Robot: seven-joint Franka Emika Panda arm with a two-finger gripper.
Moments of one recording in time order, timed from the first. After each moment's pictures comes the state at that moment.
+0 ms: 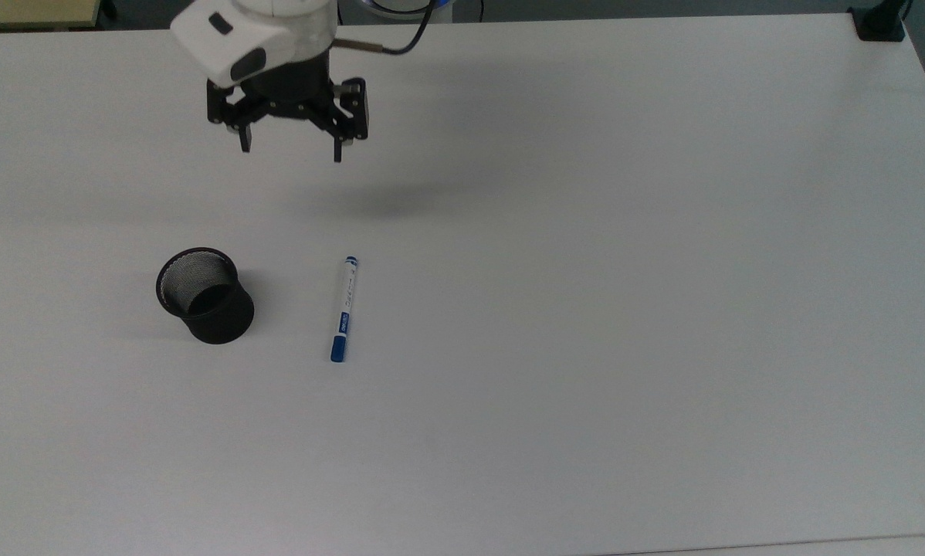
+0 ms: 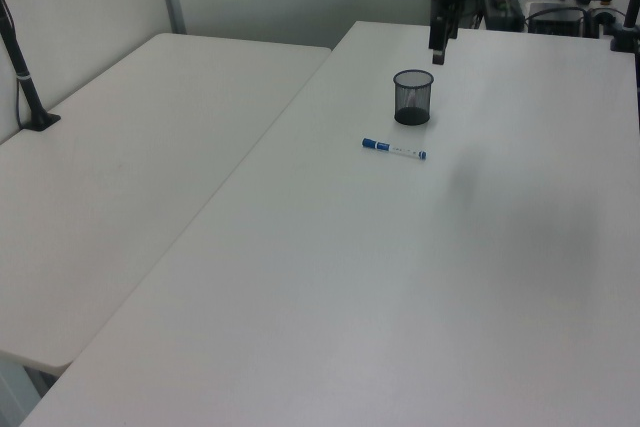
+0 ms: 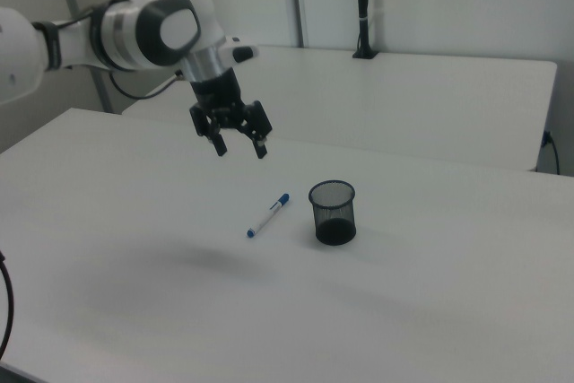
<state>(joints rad) 0.00 0.19 -0.04 -1.64 -0.16 1.91 -0.02</state>
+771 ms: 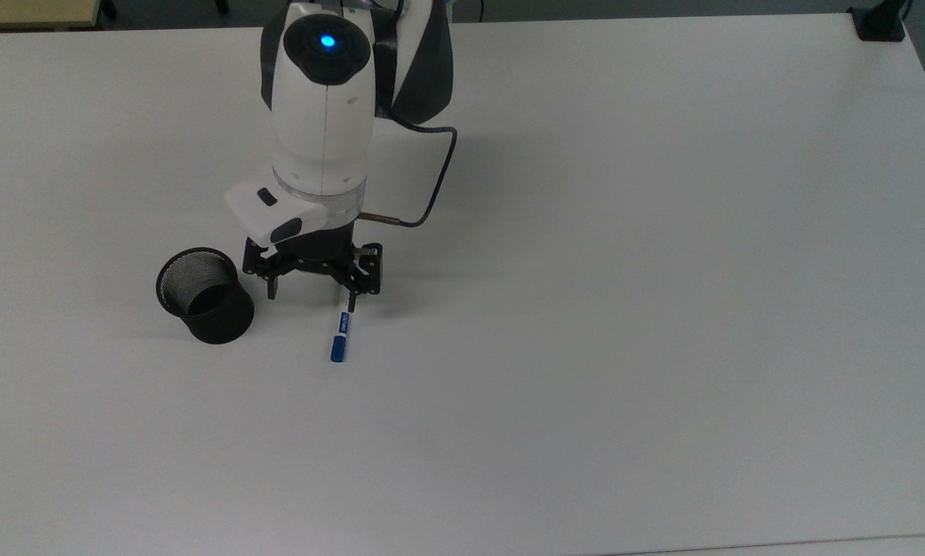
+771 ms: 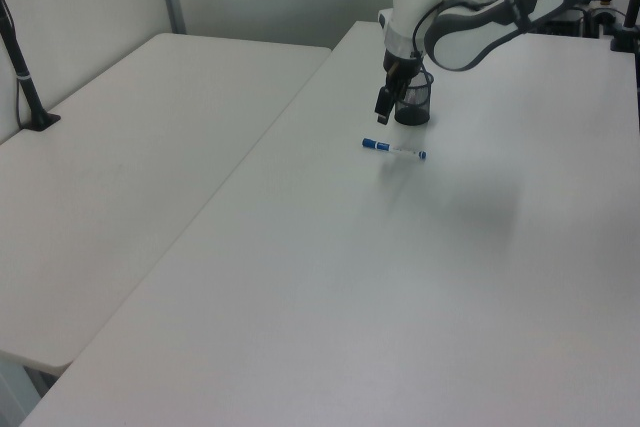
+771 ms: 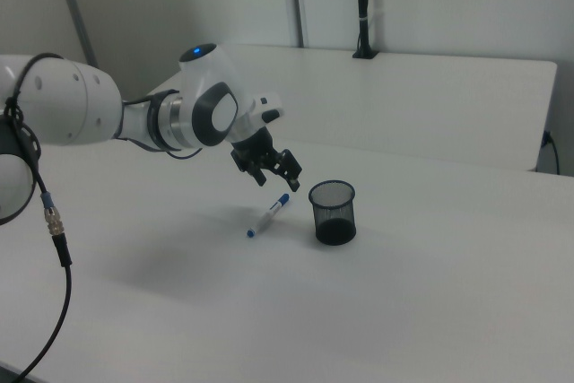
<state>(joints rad) 0.00 0.47 -0.04 -1.65 -0.24 2.39 0.18</state>
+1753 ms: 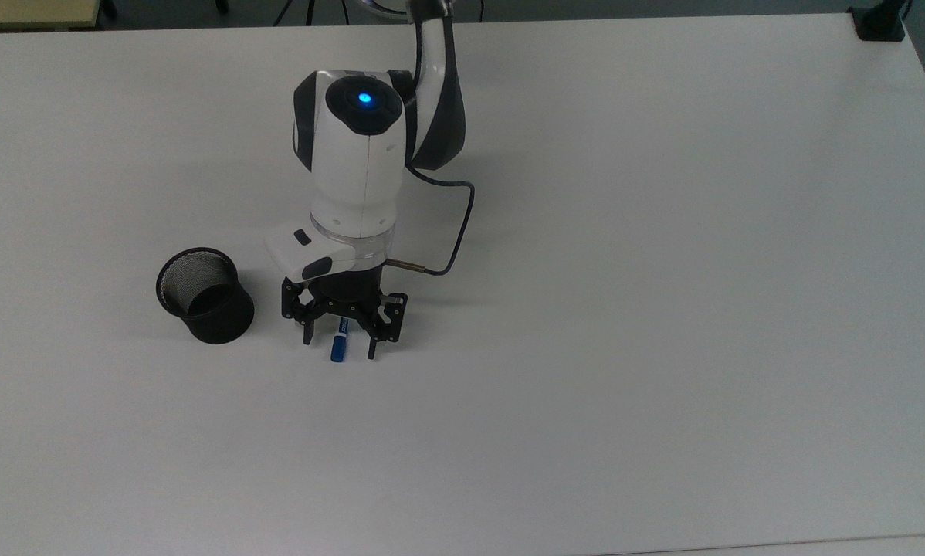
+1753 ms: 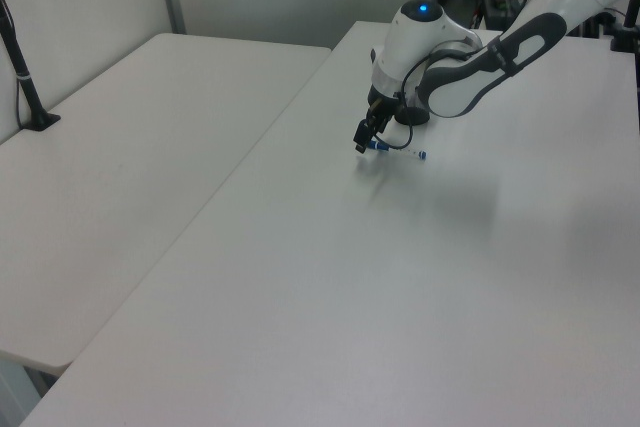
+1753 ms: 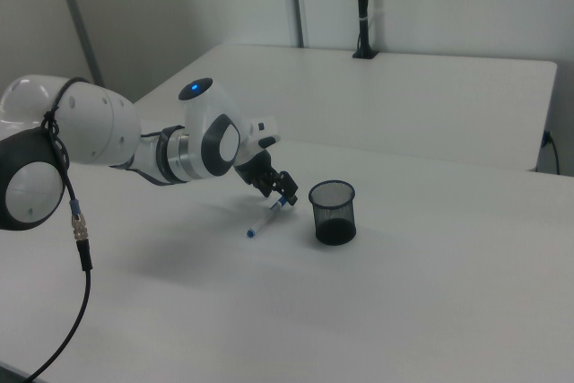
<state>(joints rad) 0.02 0.60 -0.03 -1.65 -0.32 2.62 0.38</state>
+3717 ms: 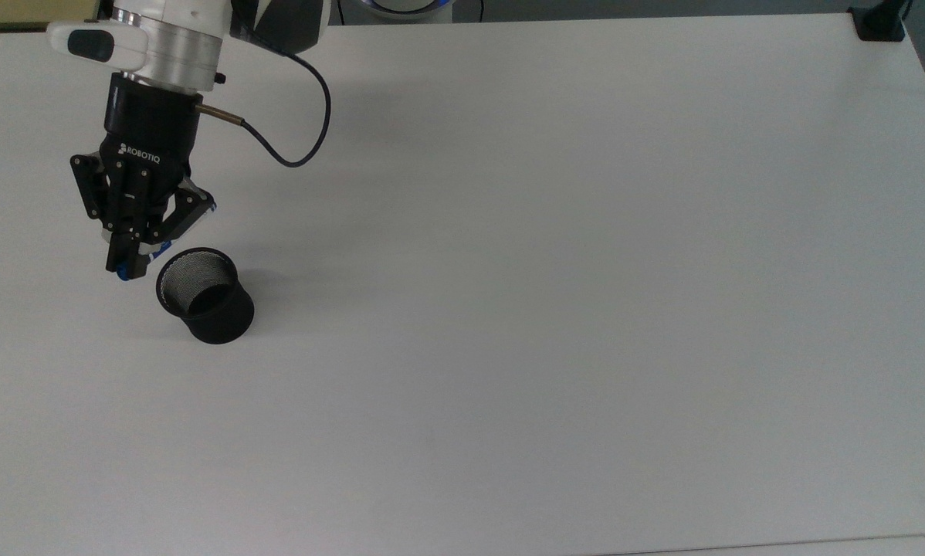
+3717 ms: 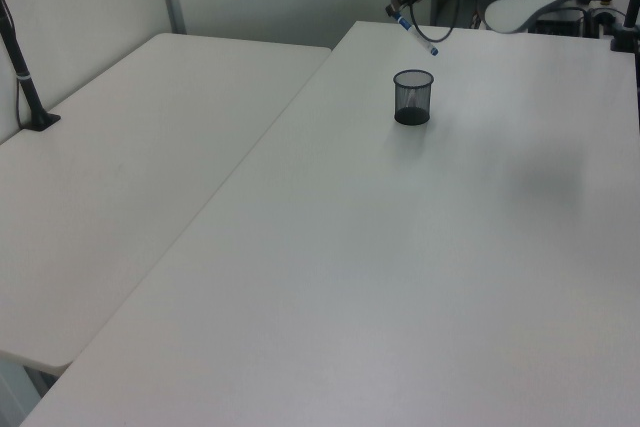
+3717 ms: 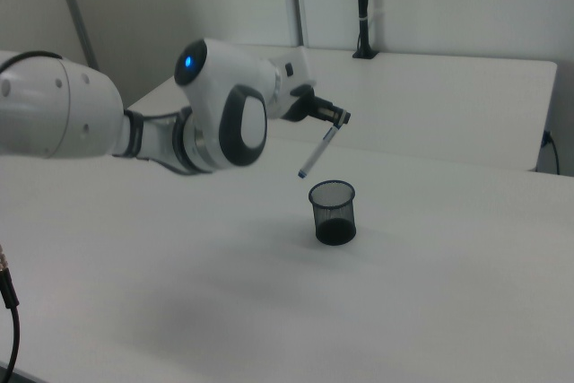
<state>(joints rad) -0.25 0.28 -0.02 -1.86 -0.43 3.09 0.45</state>
